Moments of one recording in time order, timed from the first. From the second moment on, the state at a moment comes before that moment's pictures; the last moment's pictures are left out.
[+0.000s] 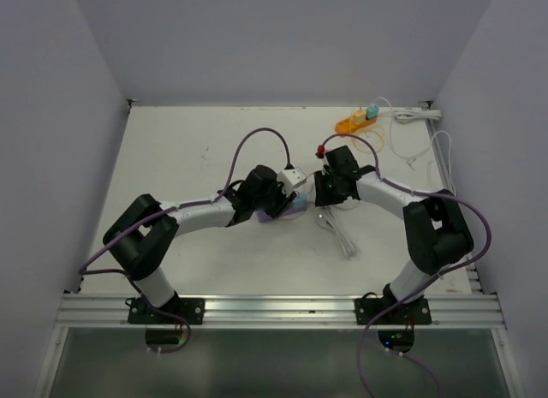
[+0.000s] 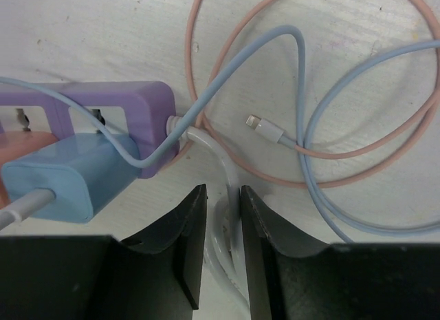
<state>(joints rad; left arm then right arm) -0.78 1.69 0.93 0.09 0.10 0.13 0.43 1.69 1.02 -0.39 -0.10 0.25</state>
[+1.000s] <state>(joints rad) -0.78 1.69 0.93 0.09 0.12 0.13 0.43 1.57 0.96 -0.21 -0.33 0.23</state>
